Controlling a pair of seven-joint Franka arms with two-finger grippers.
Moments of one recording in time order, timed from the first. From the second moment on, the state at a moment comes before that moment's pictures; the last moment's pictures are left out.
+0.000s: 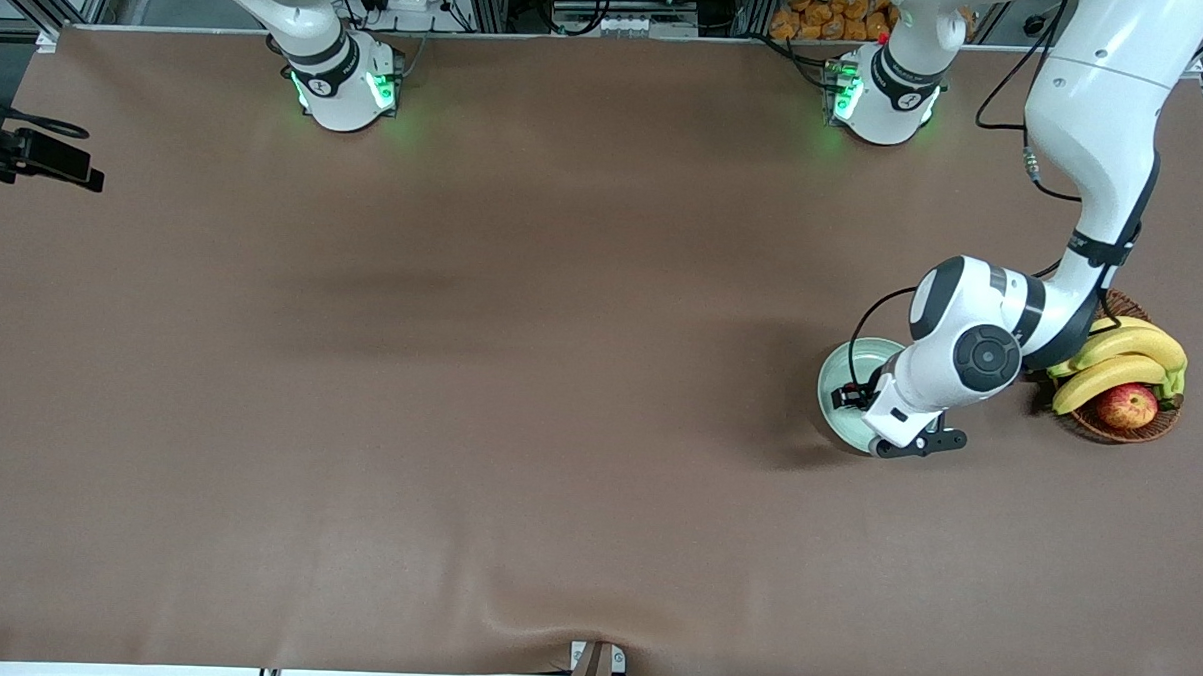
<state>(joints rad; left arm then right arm) 0.13 0.53 -0.37 -1.86 0.22 2.27 -0.49 0.01 0.06 -0.10 -1.40 0.01 1.23 0.00</state>
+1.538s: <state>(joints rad) 0.22 0.15 -0.41 -1.43 0.13 1.60 -0.26 0.01 0.06 -0.10 -1.40 0.01 1.24 0.01</state>
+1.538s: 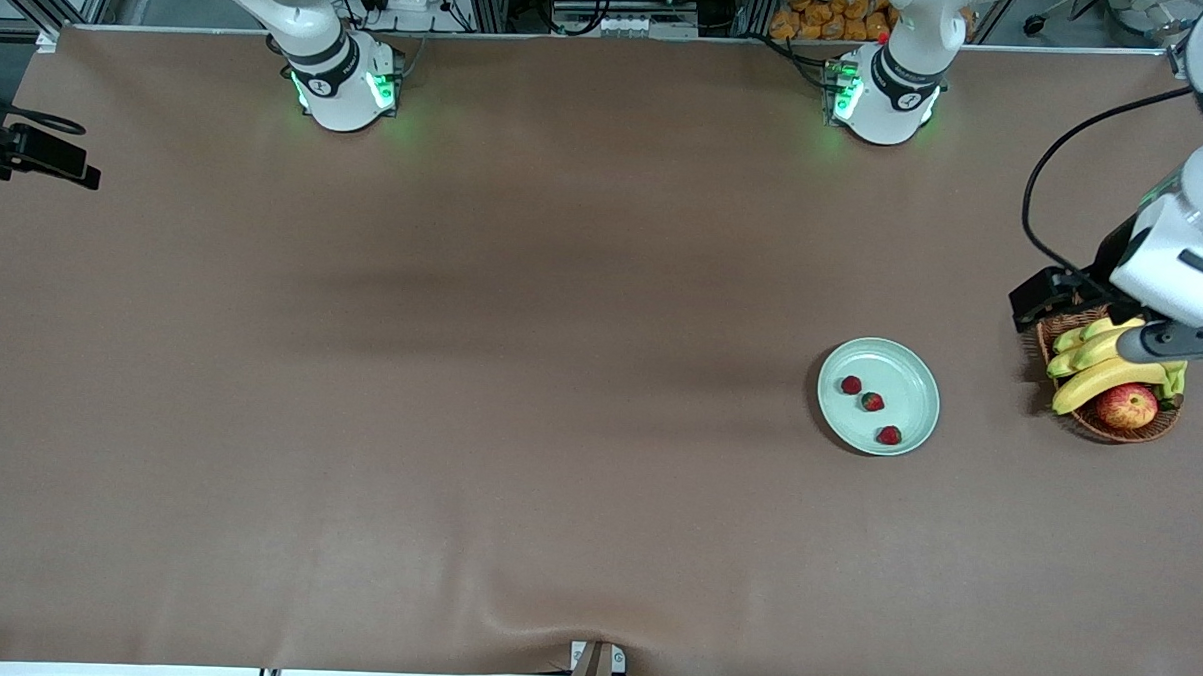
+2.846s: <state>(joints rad) 0.05 0.04 -0.14 -1.43 0.00 1.47 -0.12 0.01 0.06 -0.10 -1.40 0.03 1.24 0.01</state>
